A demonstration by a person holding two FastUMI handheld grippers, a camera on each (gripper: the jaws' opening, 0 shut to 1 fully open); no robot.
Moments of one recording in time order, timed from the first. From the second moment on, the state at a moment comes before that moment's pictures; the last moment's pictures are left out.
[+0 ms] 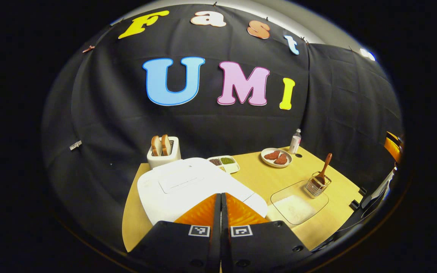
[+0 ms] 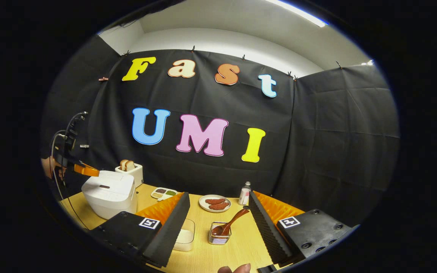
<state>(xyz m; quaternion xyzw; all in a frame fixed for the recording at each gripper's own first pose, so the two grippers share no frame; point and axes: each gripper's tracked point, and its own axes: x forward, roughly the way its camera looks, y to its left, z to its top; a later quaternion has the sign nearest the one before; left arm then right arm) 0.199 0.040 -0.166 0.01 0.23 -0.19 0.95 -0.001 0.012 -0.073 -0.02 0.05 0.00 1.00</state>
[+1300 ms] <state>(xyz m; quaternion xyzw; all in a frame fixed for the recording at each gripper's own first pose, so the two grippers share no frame) 0.228 0.060 -0.168 0.04 0.23 -0.09 0.97 -0.018 -0.014 -0.085 -0.01 0.09 -0.02 1.00</state>
